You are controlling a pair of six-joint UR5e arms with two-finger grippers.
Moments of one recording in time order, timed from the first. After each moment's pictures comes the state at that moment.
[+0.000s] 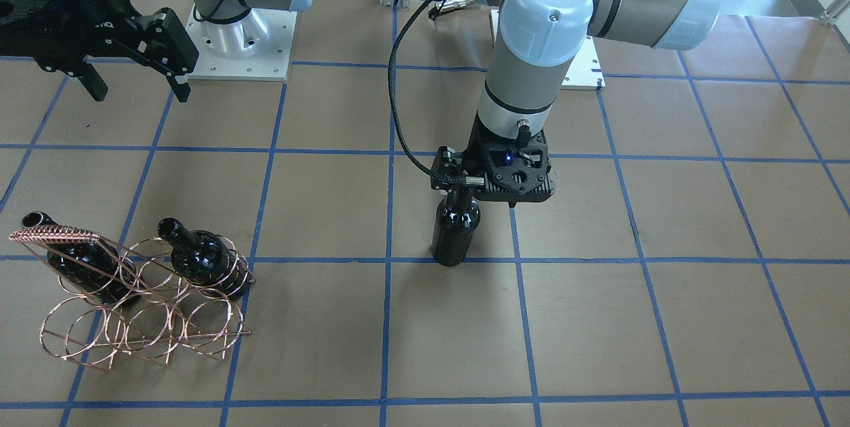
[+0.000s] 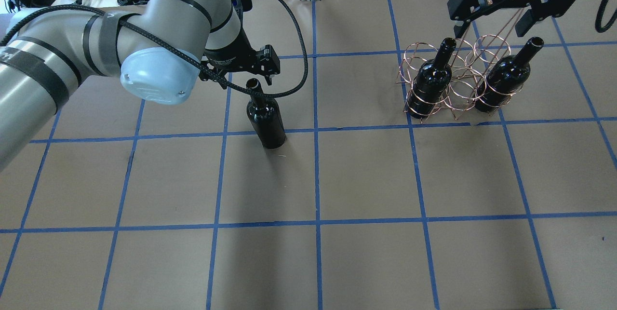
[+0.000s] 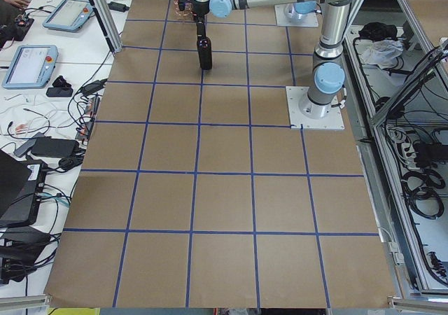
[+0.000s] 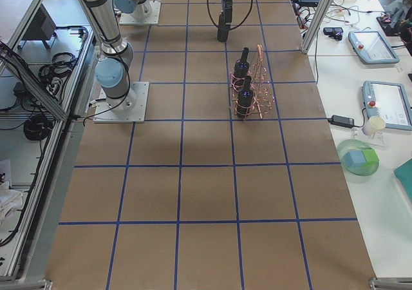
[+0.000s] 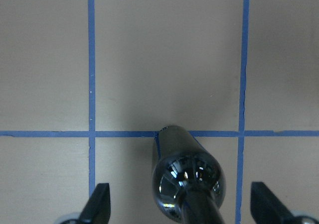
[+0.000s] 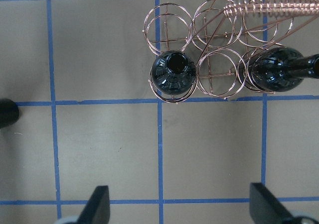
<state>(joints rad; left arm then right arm) -1.75 -1.76 -1.63 -1.21 1.54 -0.21 1.50 -1.58 1.43 -1.50 -1.54 -0.06</state>
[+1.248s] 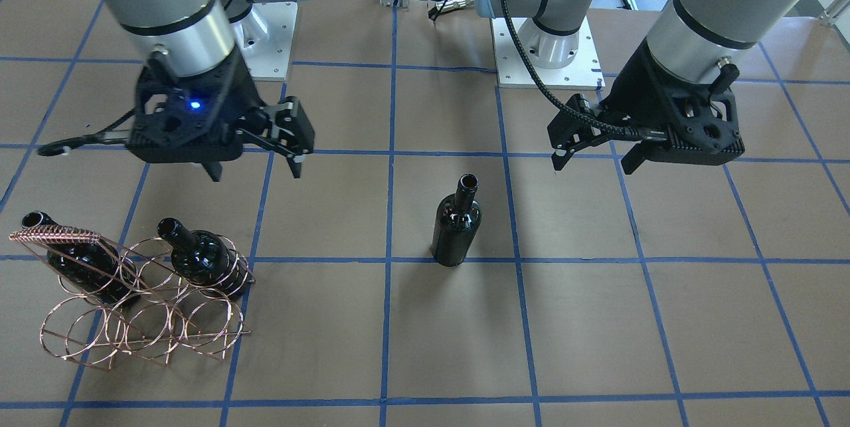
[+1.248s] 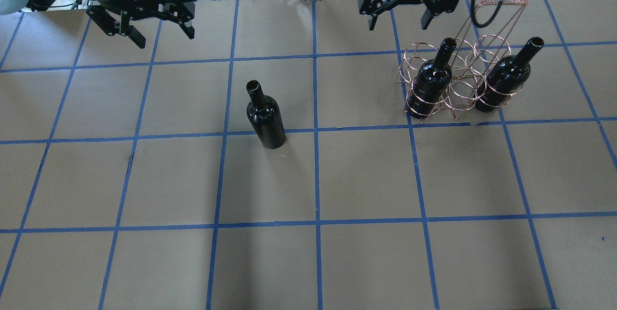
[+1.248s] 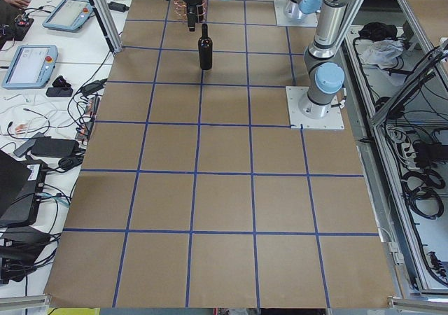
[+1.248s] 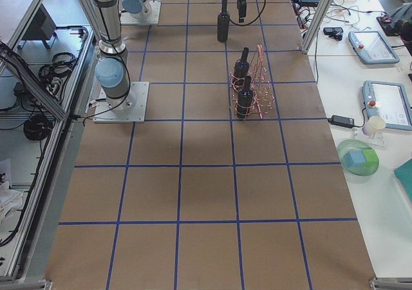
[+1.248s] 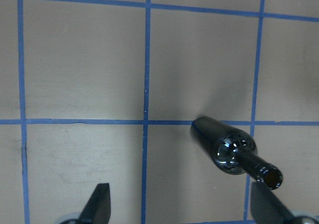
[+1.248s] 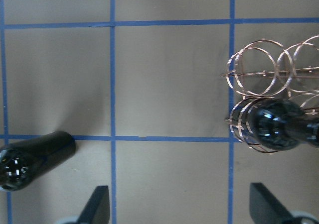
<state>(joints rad) -1.50 -1.70 -1.41 -1.58 1.46 0.05 1.73 -1.37 1.35 -1.68 -1.51 0.16</state>
